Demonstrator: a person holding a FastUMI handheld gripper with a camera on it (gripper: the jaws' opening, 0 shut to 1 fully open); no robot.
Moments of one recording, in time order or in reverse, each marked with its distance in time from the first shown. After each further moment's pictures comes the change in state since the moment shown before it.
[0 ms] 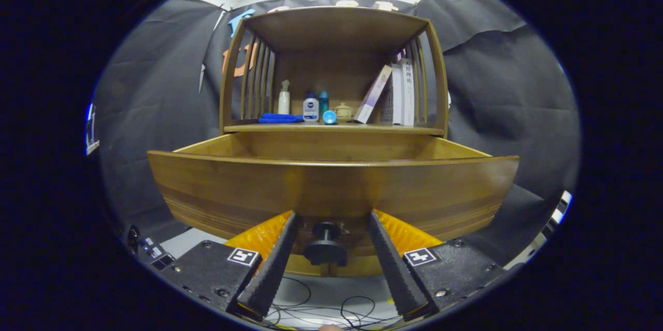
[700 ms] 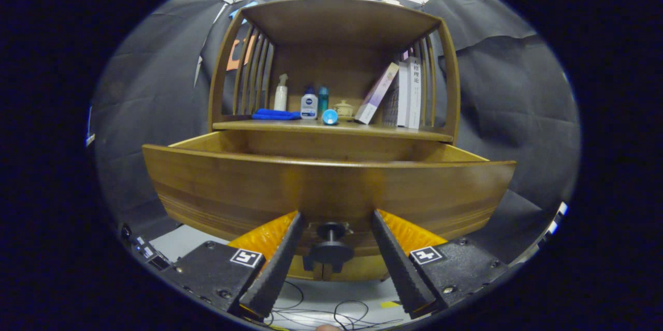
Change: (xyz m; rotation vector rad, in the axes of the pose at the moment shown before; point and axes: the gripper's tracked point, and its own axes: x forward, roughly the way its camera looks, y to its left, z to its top) arm 0.048 0.004 0.020 -0.033 0.035 -0.001
